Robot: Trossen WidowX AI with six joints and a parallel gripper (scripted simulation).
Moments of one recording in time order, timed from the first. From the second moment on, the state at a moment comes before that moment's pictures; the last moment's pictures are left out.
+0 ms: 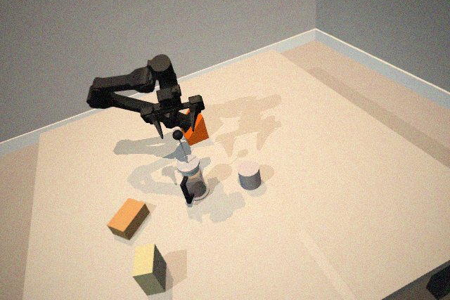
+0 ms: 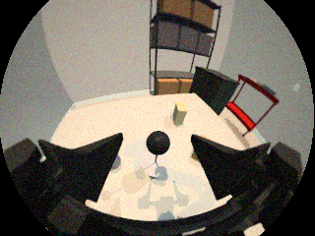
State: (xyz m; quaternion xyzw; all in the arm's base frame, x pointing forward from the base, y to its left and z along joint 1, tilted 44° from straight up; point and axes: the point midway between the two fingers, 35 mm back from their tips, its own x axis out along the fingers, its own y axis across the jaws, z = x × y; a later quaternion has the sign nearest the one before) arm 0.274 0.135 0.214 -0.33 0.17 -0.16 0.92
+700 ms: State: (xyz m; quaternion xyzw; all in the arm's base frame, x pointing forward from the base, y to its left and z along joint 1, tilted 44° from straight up) arm 0.276 0.133 0.213 -0.33 0.17 -0.15 0.92
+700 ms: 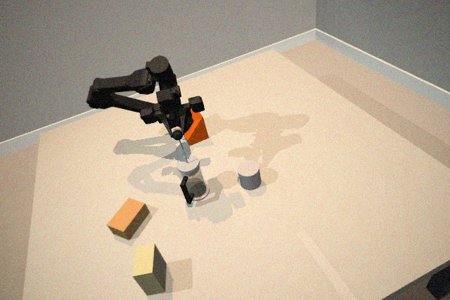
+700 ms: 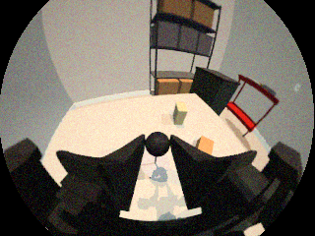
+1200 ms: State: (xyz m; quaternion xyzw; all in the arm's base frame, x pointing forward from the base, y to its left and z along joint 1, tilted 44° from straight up) arm 0.279 0.129 0.209 -0.33 0.16 -0.15 0.92
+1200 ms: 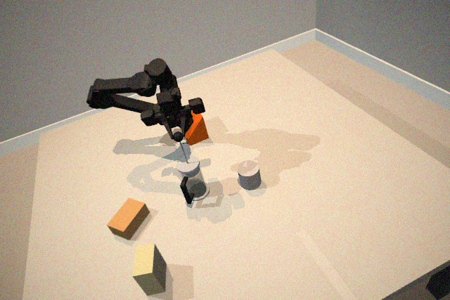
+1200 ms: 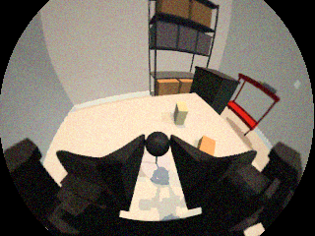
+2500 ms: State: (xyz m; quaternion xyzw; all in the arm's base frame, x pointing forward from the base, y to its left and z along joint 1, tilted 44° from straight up) arm 0.296 0.094 0.168 -0.31 0.15 -0.15 0.93
